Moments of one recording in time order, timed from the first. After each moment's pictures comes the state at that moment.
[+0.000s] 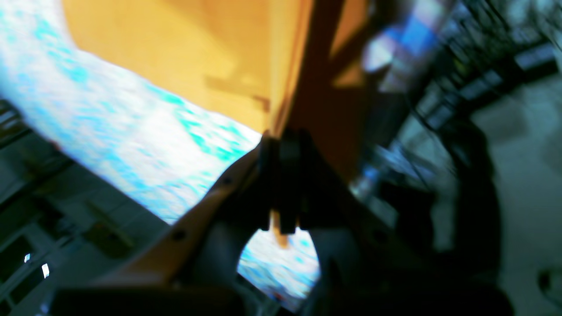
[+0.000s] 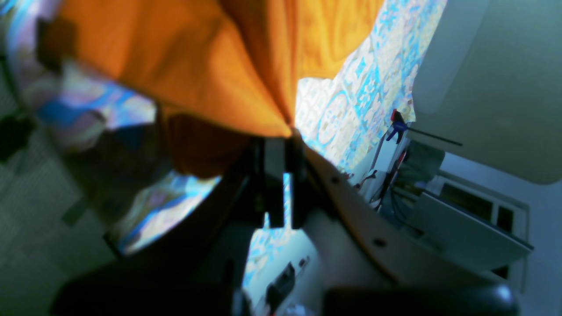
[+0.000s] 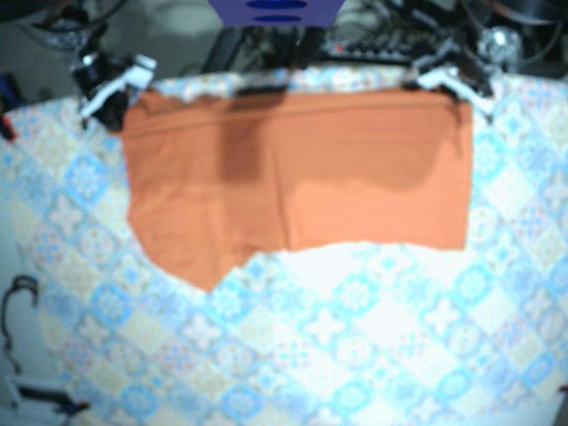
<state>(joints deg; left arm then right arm) 43.9 -43.5 10.0 110.2 34.6 -17.1 31.0 -40.9 27.6 2.6 96.7 -65.3 5.5 4.6</state>
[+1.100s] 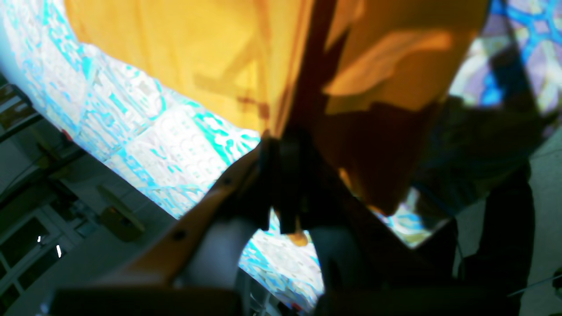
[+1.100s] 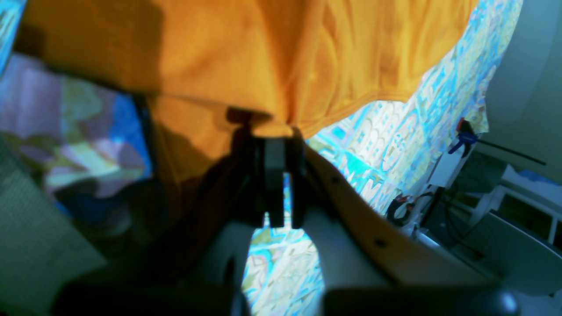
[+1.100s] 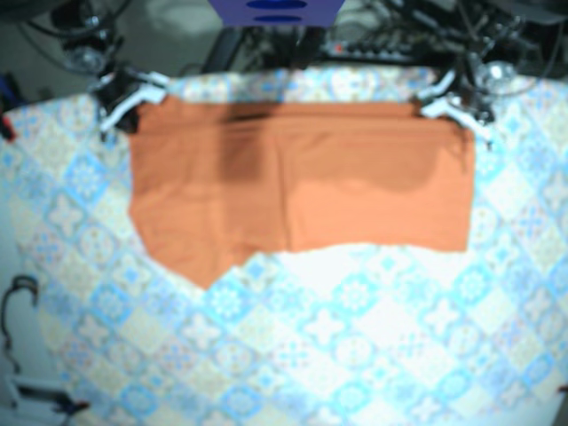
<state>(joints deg) 29.4 -42.4 16.1 97.9 34.7 -17.5 30.6 -29.4 24.9 -1.9 80.4 -65.3 8.3 5.7</state>
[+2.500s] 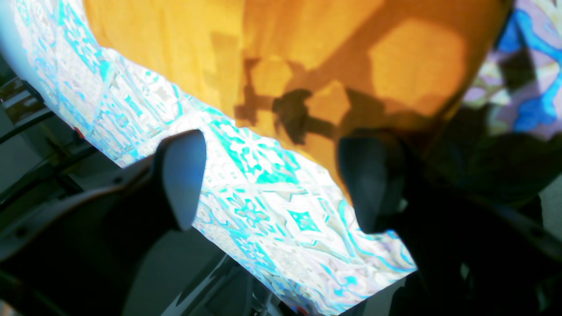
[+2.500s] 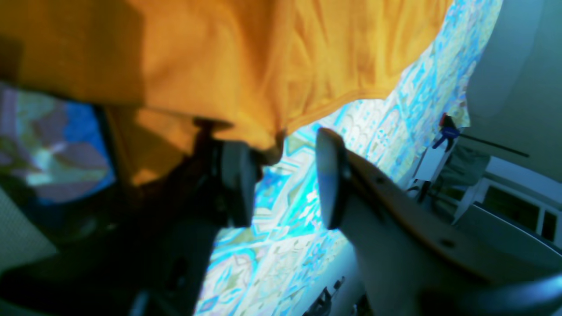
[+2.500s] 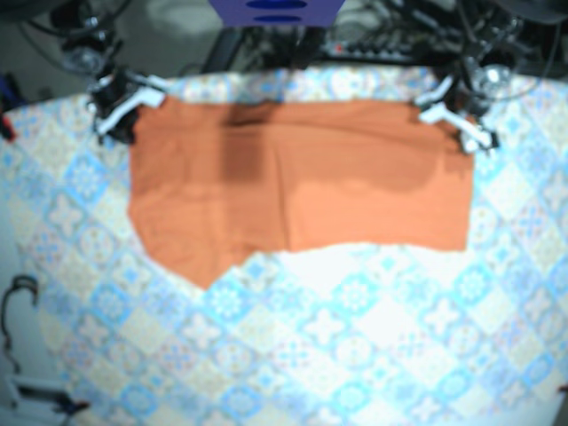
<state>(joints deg) 28.6 -41.9 16.4 97.9 35.1 -17.2 31.4 -29.5 25.0 -1.5 80.9 -65.5 7.1 5.8</state>
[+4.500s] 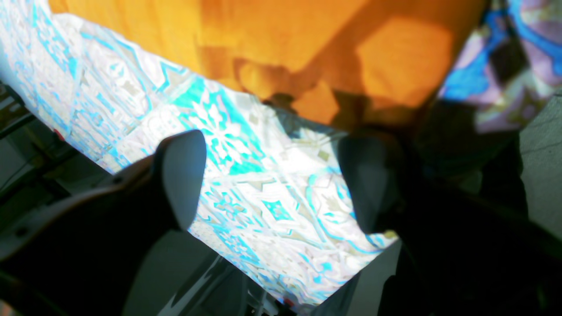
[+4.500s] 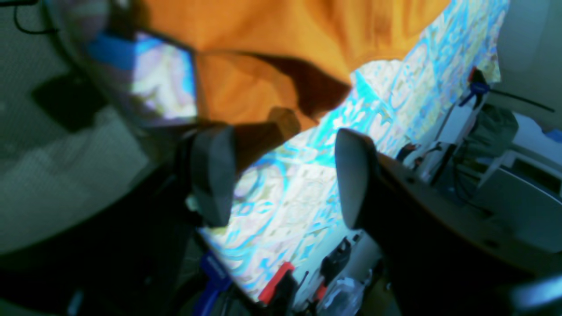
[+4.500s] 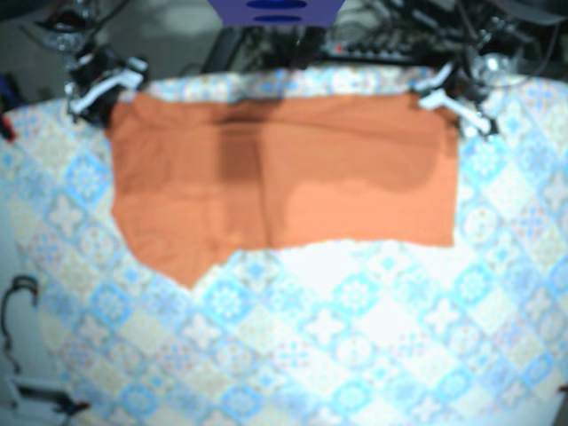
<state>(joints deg) 32.2 -41.9 16.0 98.0 35.3 -16.9 31.4 -39.2 23.6 8.6 86.9 -65.3 8.6 6.8</state>
